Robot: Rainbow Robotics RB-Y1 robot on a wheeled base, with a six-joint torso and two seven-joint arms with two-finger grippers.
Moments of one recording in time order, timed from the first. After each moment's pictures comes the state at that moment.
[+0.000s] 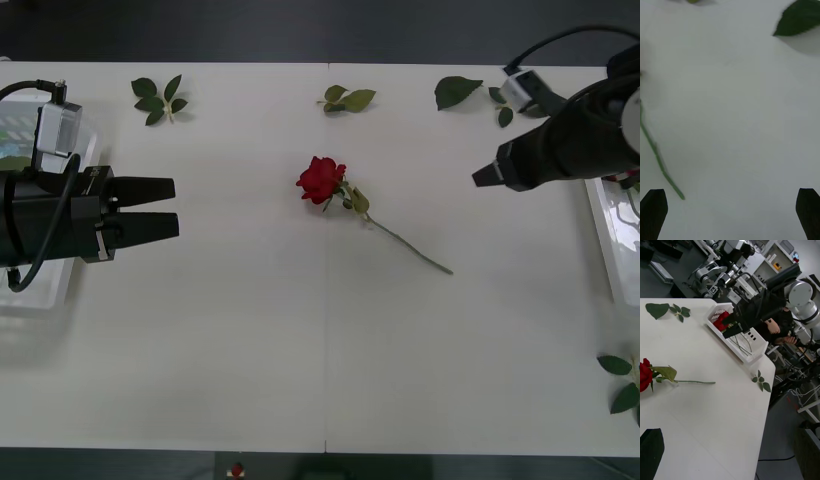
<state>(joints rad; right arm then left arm) -0.58 -0.84 0.23 -1.69 -0.94 1.30 1.65 -0.17 1.21 -0.30 -1.83 2.56 0.85 -2.67</state>
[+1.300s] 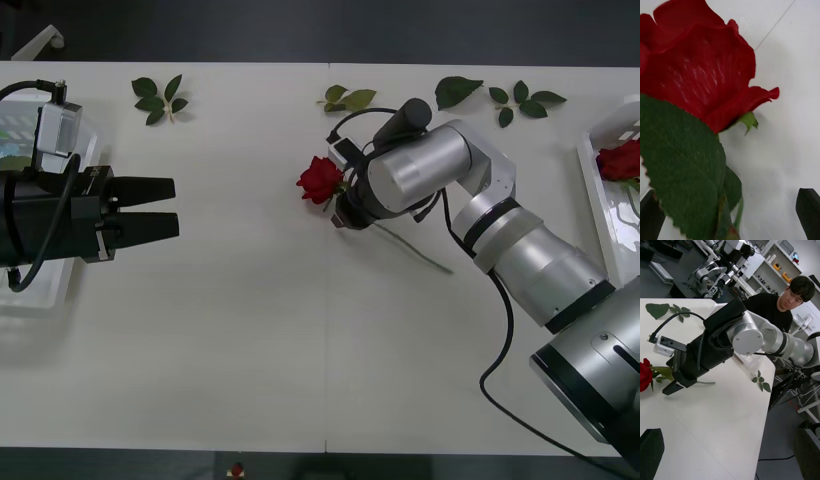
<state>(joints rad) -0.85 -0.25 0.49 -1.03 -0.52 1.04 1.70 -0.17 1.21 -0.30 -1.83 2.56 0.85 -2.67</state>
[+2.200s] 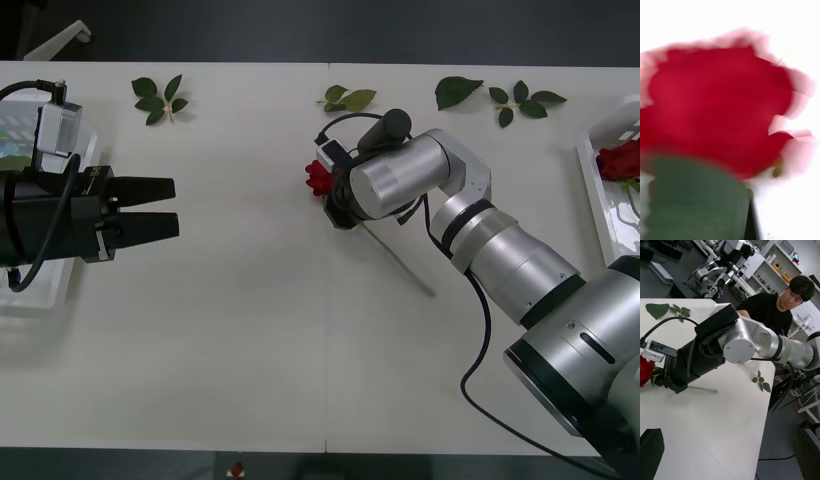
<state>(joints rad) -0.90 -0.17 0.49 -0.89 -0.47 0.93 1.70 -0.17 1.21 -0.30 -1.83 2.56 0.85 -2.67</state>
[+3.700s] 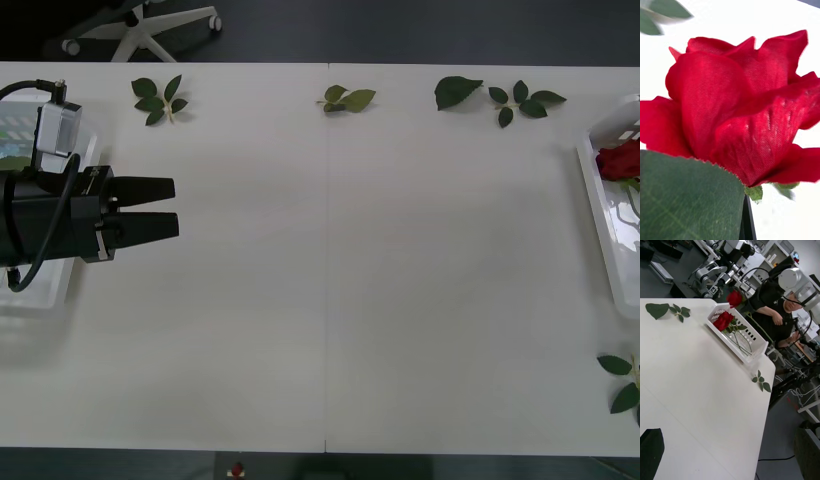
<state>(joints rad) -0.71 -1.01 0.08 -1.21 -0.68 1.33 1.70 -0.17 1.21 -0.30 -1.83 2.56 0.85 -2.67</state>
